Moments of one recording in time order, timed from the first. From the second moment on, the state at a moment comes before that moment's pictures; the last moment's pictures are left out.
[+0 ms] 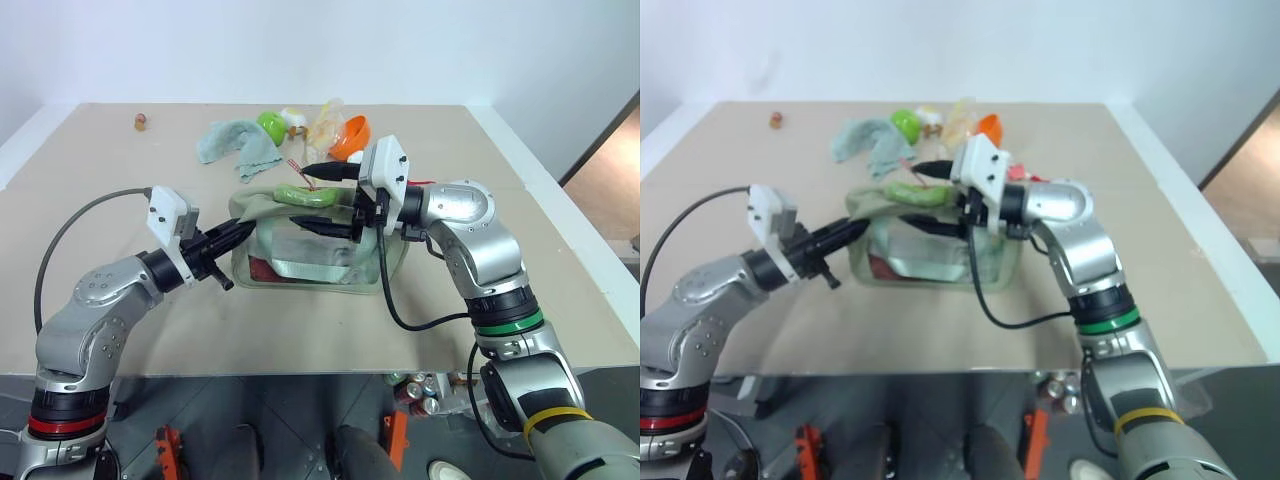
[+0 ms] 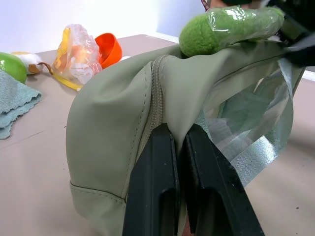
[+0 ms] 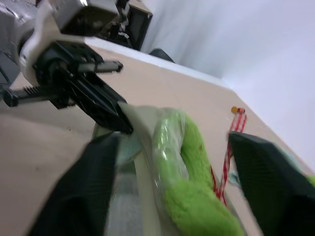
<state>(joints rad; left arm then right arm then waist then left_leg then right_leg) -0.33 0.53 0.17 -0.36 -0.62 0.61 -0.64 -0.87 -0.43 0.18 0.09 0.27 0.19 1.02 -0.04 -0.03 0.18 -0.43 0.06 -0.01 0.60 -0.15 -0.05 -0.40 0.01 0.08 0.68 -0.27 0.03</state>
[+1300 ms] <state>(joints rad) -0.40 0.45 0.11 -0.31 -0.53 0.56 -0.55 -0.69 -0.86 -0.08 0.26 0.12 0.03 0.84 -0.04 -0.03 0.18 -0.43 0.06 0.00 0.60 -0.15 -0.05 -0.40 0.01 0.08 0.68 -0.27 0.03</state>
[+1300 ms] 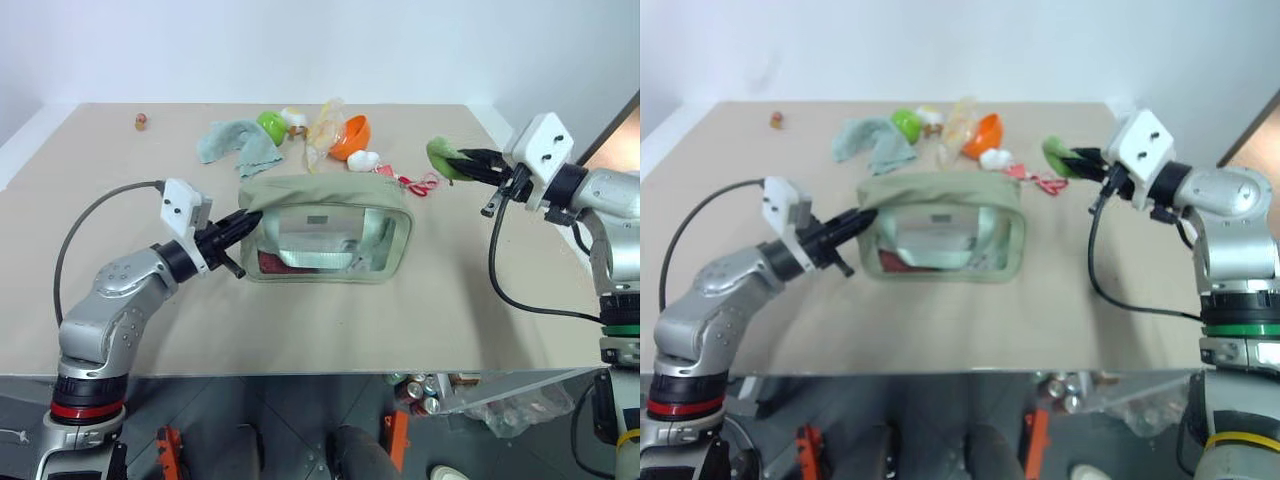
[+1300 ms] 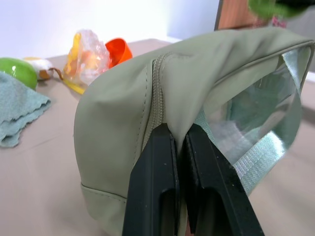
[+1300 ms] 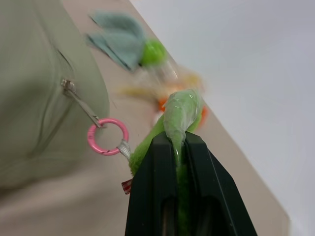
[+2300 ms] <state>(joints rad) -0.38 0.42 0.24 -0.28 -0.65 0.62 -0.49 -0.41 -0.55 -0.25 -0.11 0.47 0.35 0.63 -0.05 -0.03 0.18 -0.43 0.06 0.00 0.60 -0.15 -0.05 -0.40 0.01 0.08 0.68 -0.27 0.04</state>
